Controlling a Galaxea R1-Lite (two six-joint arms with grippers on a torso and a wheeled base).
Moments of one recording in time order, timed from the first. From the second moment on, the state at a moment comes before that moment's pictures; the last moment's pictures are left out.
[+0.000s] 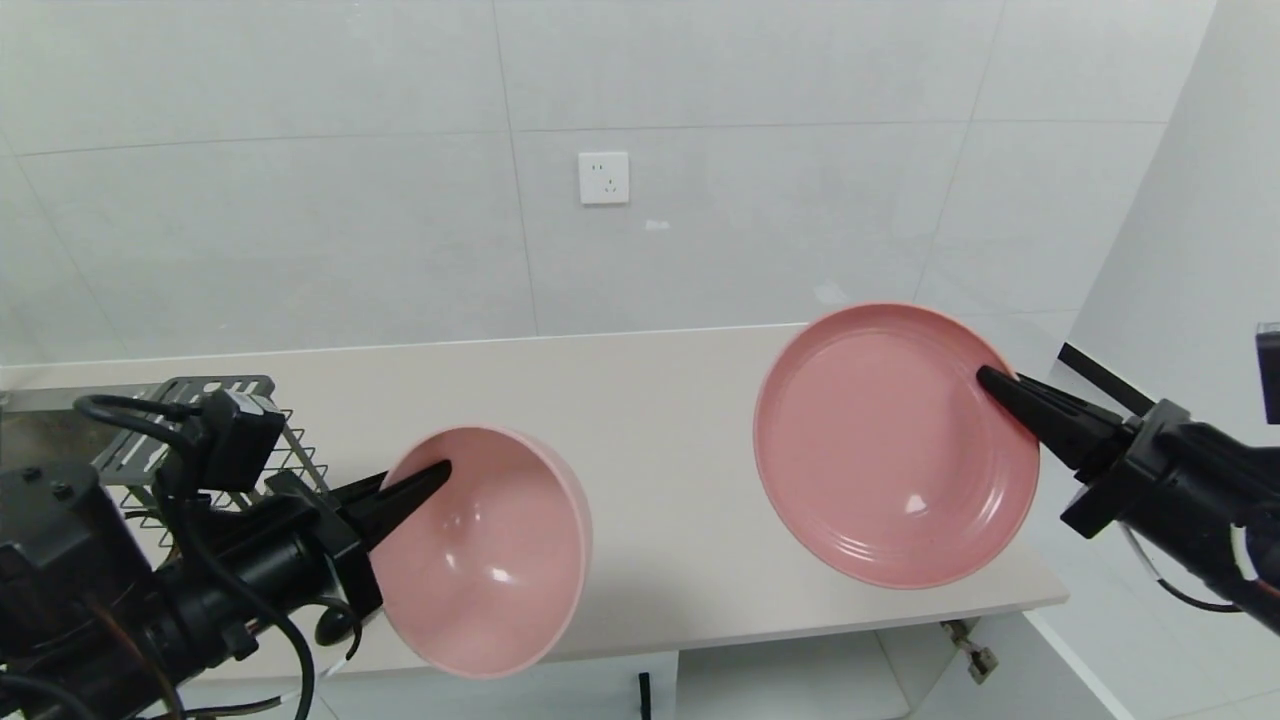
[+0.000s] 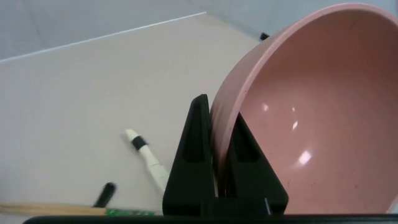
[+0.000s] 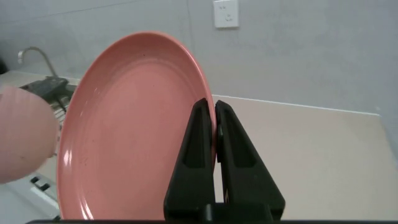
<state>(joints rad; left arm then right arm) -0.33 1.54 -0.10 -1.36 -0.33 -0.07 0.31 1.55 -0.14 -1.57 0.31 0.18</state>
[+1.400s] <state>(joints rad) -0.35 1.39 -0.02 -1.44 -0.34 -0.02 0.32 1.65 -0.10 -1.57 0.31 0.04</state>
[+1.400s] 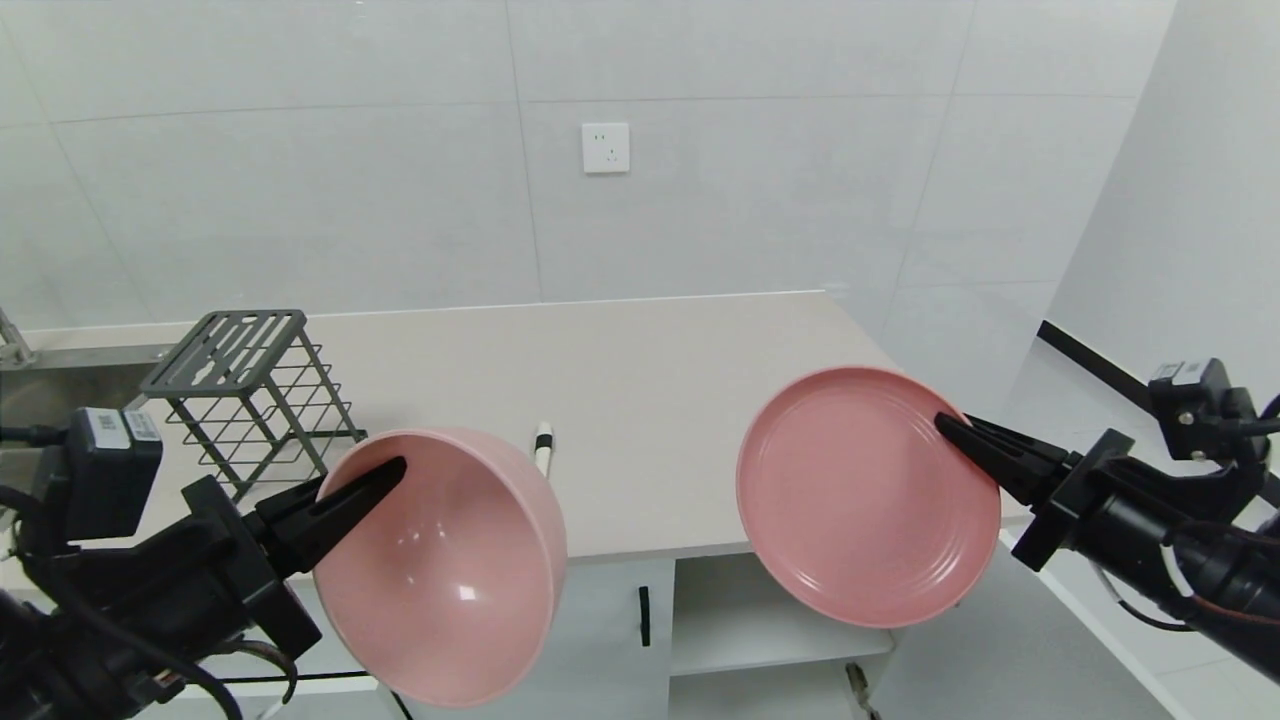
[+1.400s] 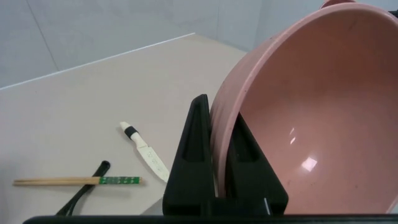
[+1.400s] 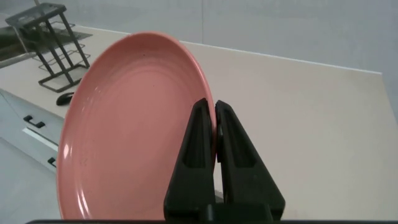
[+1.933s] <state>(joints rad) -0.38 1.42 -0.01 -1.44 -0.34 0.01 0.33 1.70 -0.03 -1.57 0.31 -0.06</state>
